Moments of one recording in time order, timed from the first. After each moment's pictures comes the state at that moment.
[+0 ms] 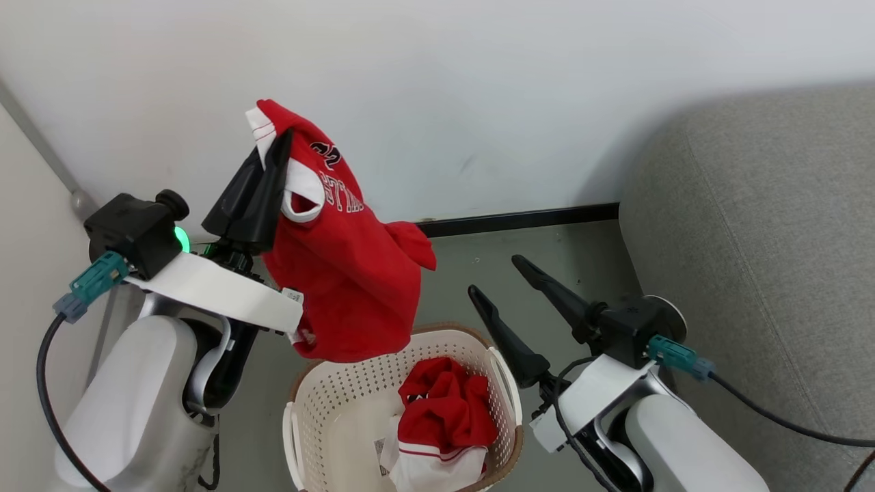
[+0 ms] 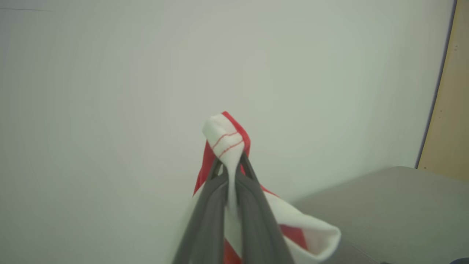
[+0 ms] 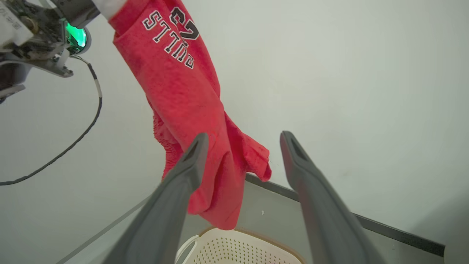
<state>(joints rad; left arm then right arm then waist) -0.51 0.22 -0.33 0.03 -0.59 -0.03 -0.14 -0.33 -0.06 0.48 0.17 0.23 0.12 -0.26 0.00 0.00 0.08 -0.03</state>
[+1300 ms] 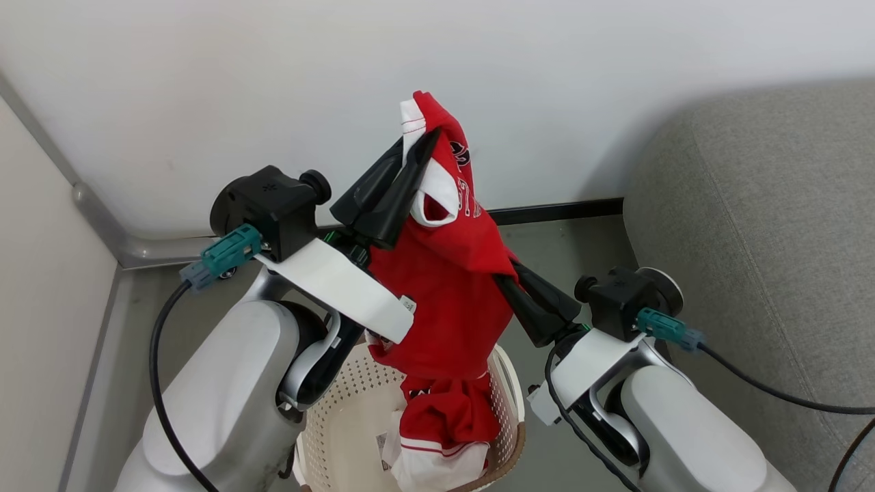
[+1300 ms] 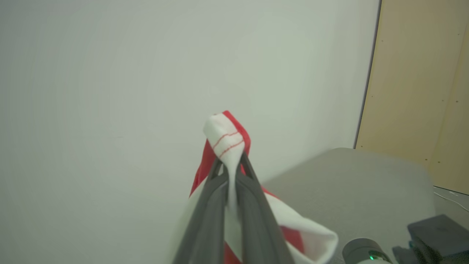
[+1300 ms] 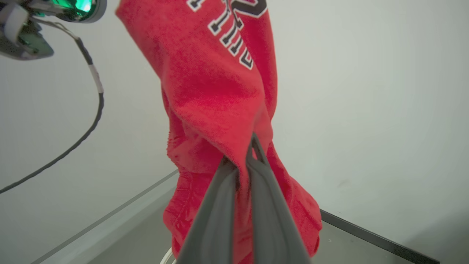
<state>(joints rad) -0.61 0.10 -0.50 -0.04 -0.57 -0.03 -0.01 -0.43 -0.06 0.53 0.23 0.22 0.12 -0.26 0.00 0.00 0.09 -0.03</state>
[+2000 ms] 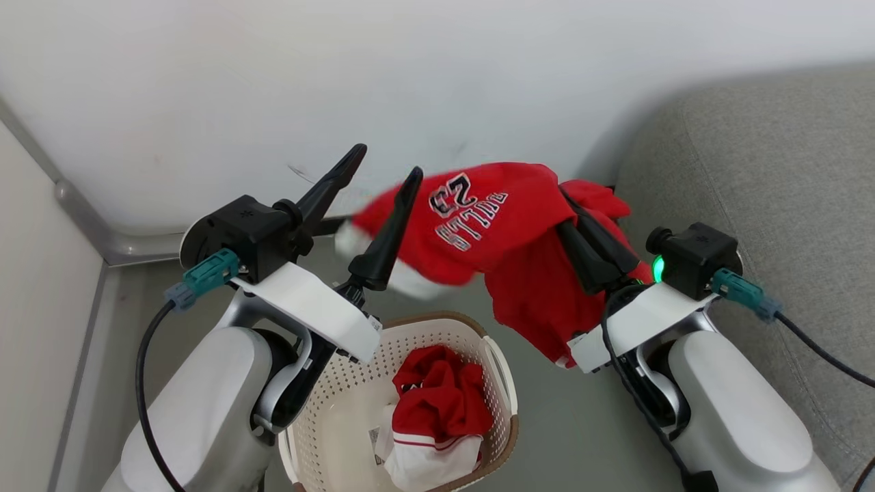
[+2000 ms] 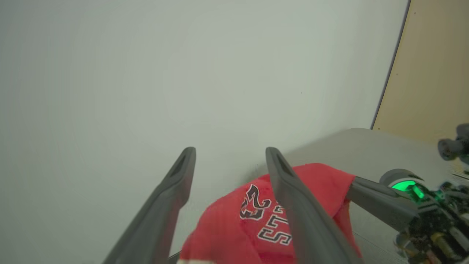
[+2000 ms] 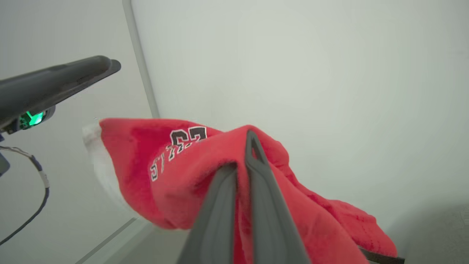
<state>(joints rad) -0.53 0.16 -0.48 -0.02 -0.56 -0.01 0.00 -0.44 -0.06 0.36 0.18 0.24 0.12 -0.26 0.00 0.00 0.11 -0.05</state>
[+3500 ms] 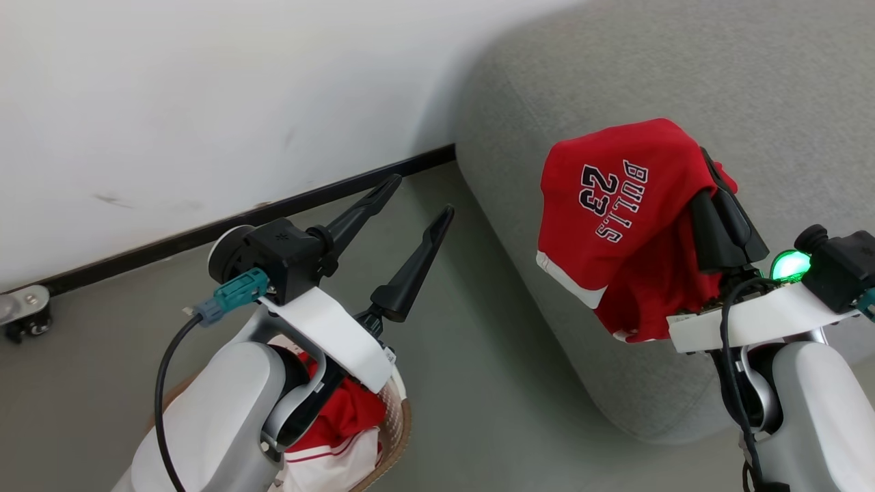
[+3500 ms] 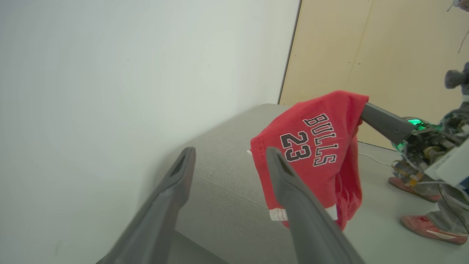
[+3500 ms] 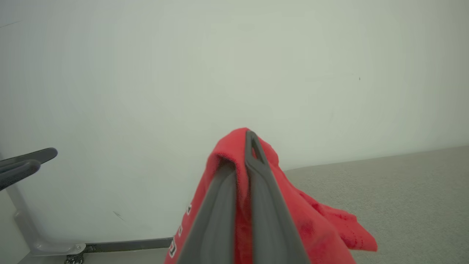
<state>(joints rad) -0.52 0.18 -0.55 -0.02 -0.57 -0.08 0.00 -0.31 -0.06 0.05 -0.03 0.17 0.12 -0.26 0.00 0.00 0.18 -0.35</state>
